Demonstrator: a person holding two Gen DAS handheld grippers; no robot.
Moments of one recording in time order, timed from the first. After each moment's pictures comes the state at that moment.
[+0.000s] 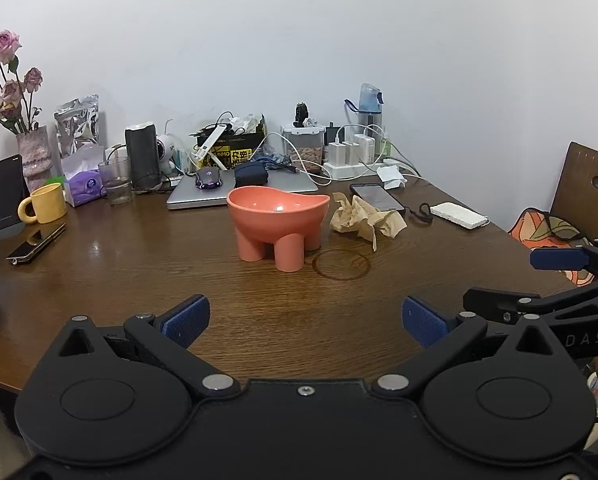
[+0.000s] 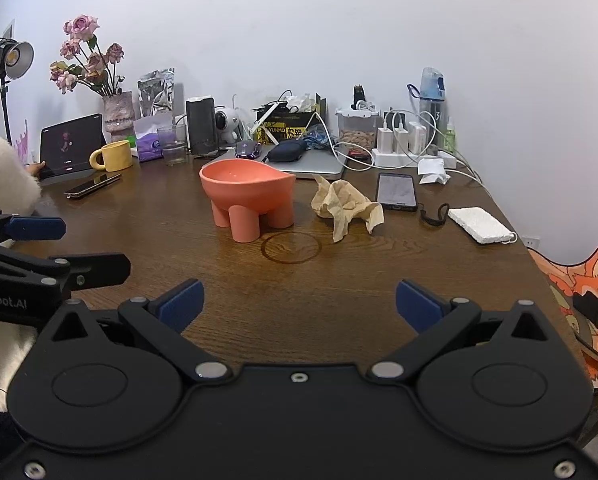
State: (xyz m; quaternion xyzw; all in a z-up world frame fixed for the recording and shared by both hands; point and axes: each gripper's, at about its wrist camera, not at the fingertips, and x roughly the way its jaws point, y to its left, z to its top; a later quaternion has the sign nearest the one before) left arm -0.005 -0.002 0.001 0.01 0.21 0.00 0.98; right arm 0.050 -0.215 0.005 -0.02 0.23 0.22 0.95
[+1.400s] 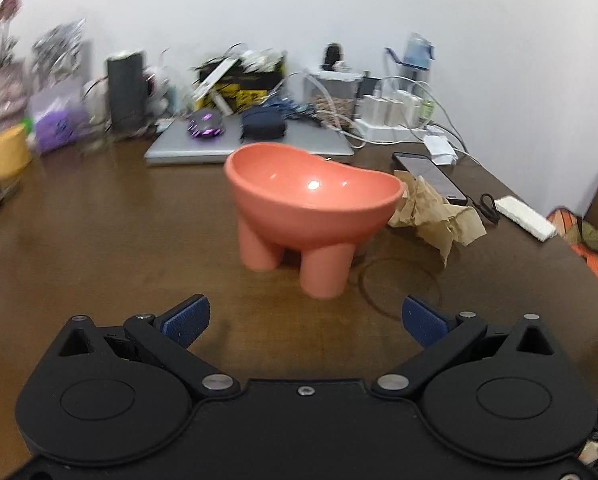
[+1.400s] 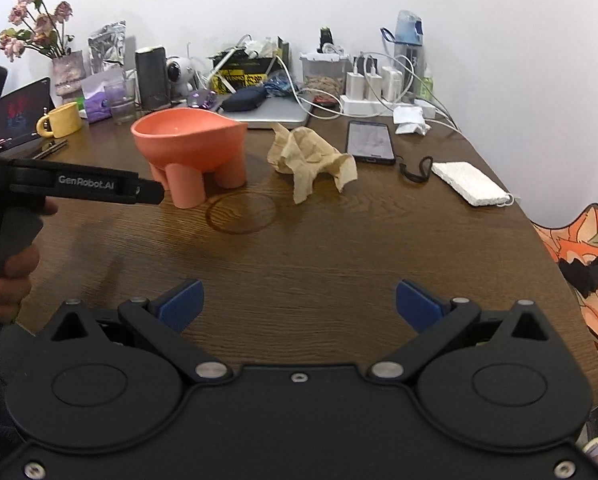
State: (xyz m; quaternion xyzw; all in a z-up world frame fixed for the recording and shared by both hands) left arm 0.171 0.032 -0.044 0.00 0.30 0.00 0.95; right arm 0.122 -0.202 -0.026 -0.03 0.32 0.16 0.93
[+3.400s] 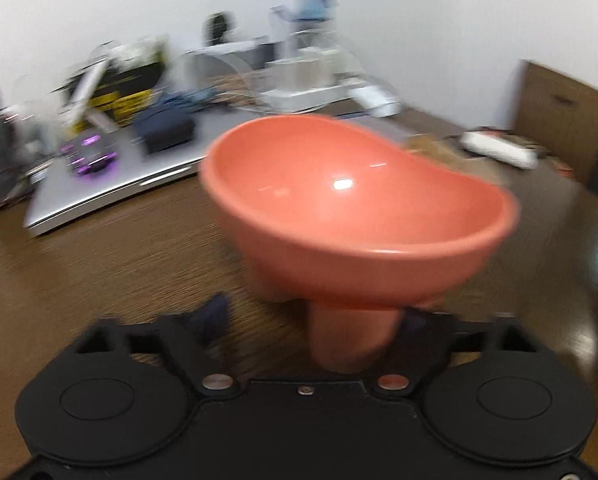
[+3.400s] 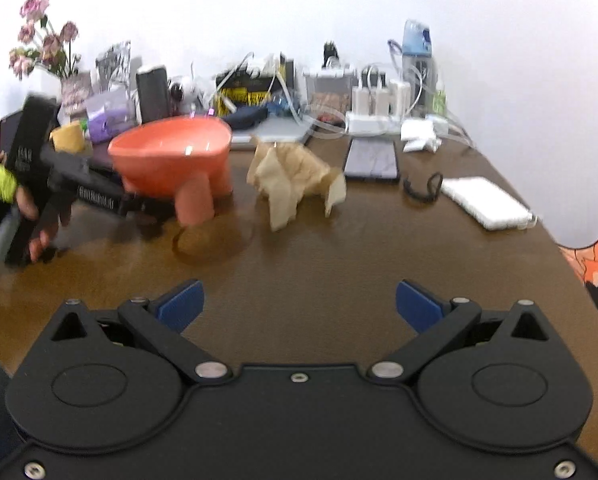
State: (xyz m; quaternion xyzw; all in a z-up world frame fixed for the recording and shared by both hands) left arm 0.275 0.076 -0.082 0.09 0.32 -0.14 0.93; right arm 0.174 -0.224 -0.042 -0.02 0.26 0.20 0.94
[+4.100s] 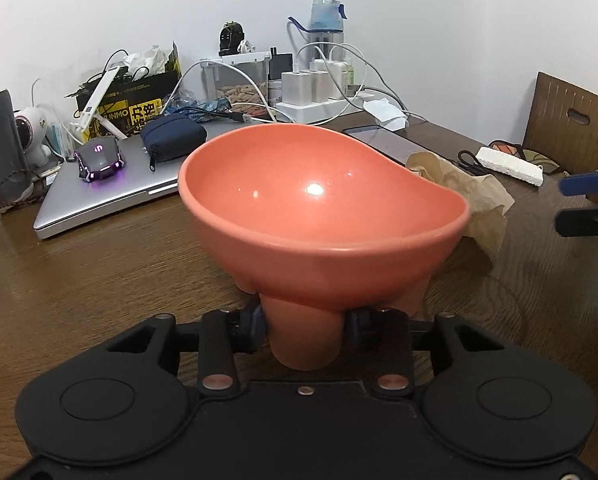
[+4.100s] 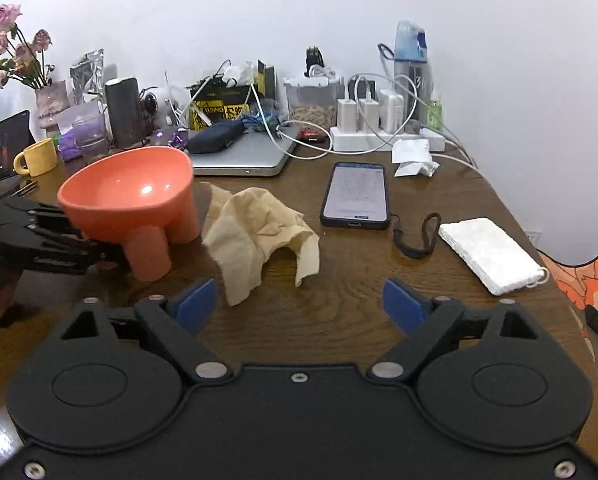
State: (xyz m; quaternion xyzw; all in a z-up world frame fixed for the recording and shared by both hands) left arm 0.274 0.071 -0.080 0.06 0.31 -0.15 0.94; right arm 0.255 -0.212 -0.034 -0.02 0.29 0.20 0.94
